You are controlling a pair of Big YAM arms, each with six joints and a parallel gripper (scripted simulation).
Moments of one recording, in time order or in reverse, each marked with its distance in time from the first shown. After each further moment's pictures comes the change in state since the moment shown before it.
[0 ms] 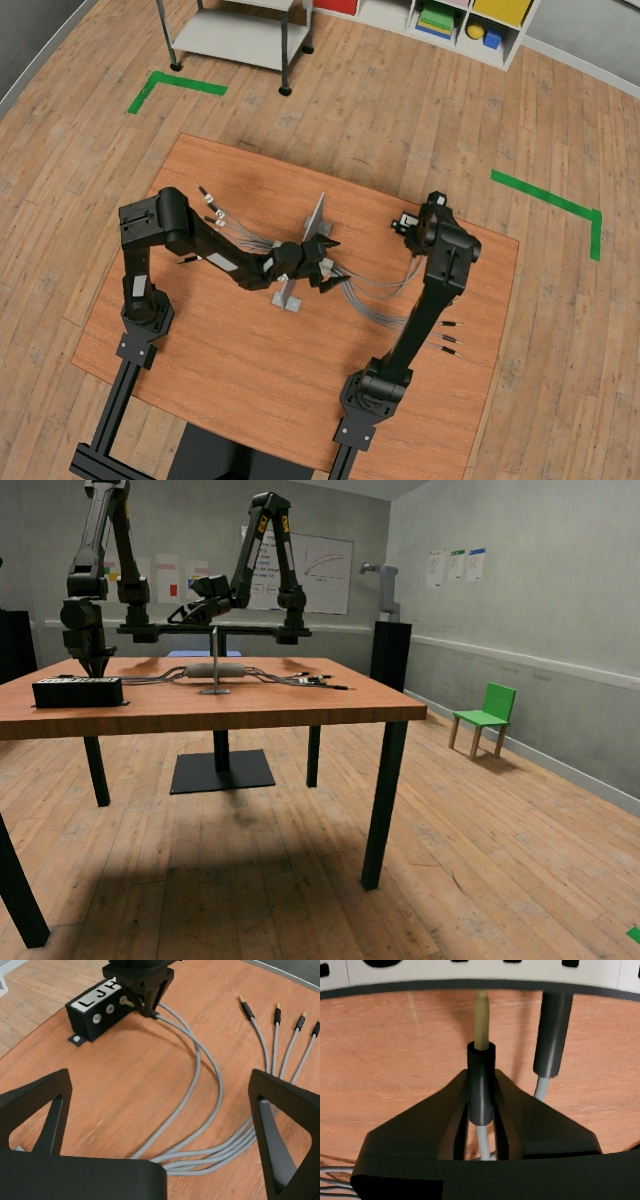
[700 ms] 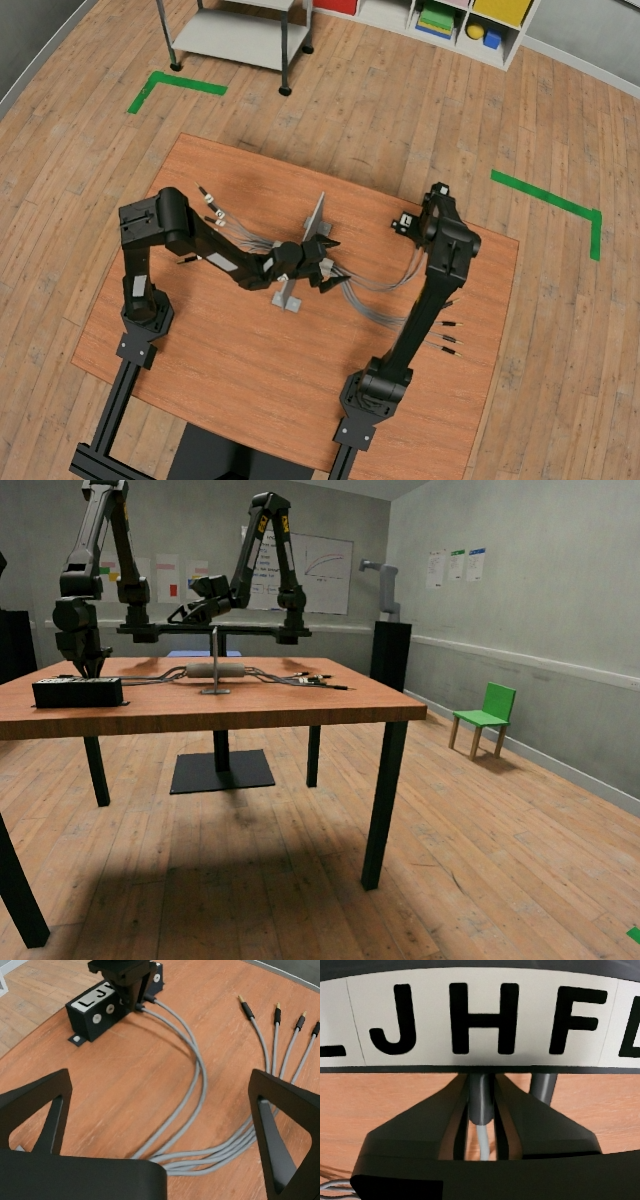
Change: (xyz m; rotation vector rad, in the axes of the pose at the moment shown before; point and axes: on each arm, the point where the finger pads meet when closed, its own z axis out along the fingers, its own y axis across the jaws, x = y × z) left arm 0.000 0.000 0.000 0.000 0.000 0.000; right arm -0.030 -0.001 -0.001 0.001 0.020 0.002
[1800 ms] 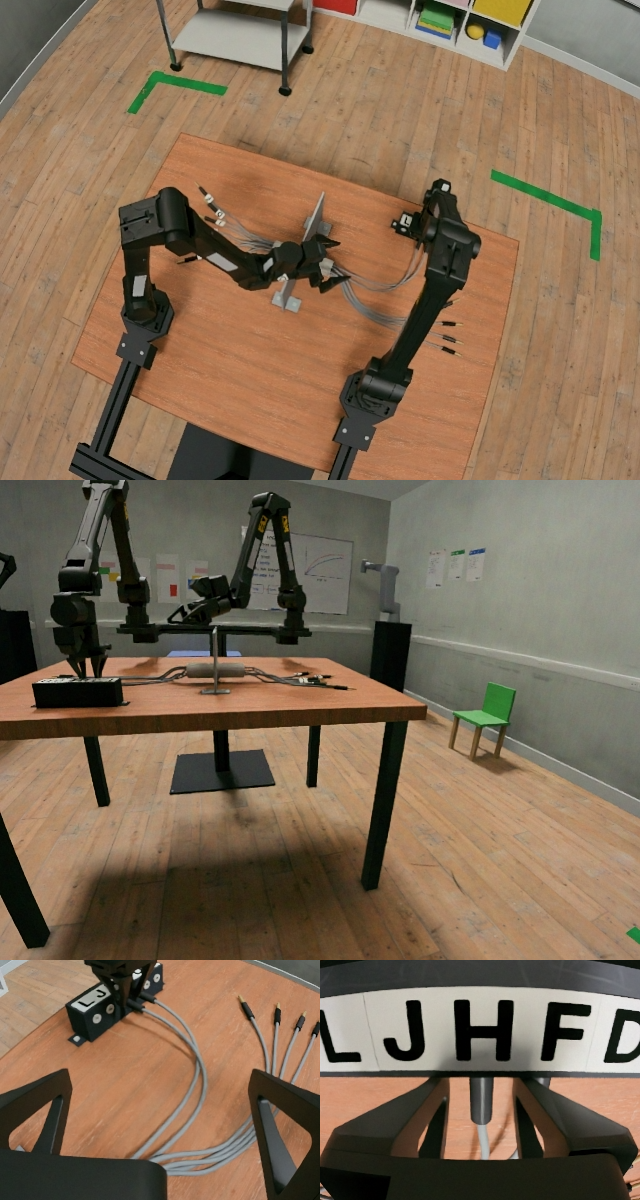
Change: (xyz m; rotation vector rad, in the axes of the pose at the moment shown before) left arm 0.000 0.000 0.000 0.000 0.000 0.000; right arm -0.009 0.000 -0.010 -0.001 -0.025 0.000
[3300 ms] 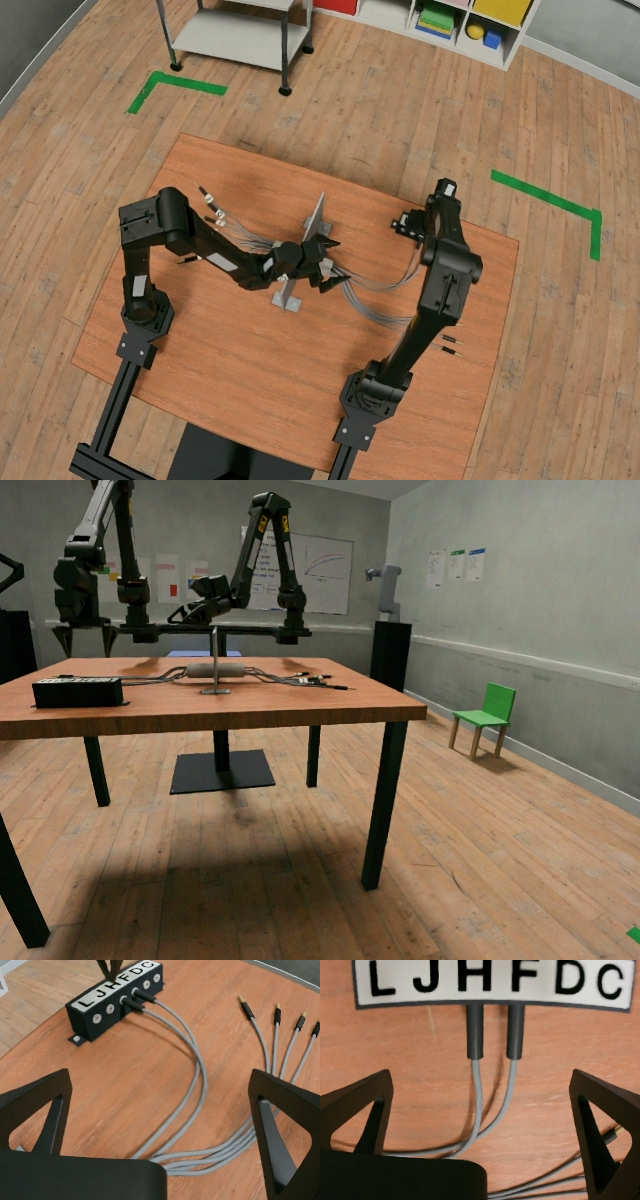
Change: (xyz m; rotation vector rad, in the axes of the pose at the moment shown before) left arm 0.000 0.000 0.000 0.000 0.000 0.000; right arm 0.015 -0.005 -0.067 0.001 -0.159 0.004
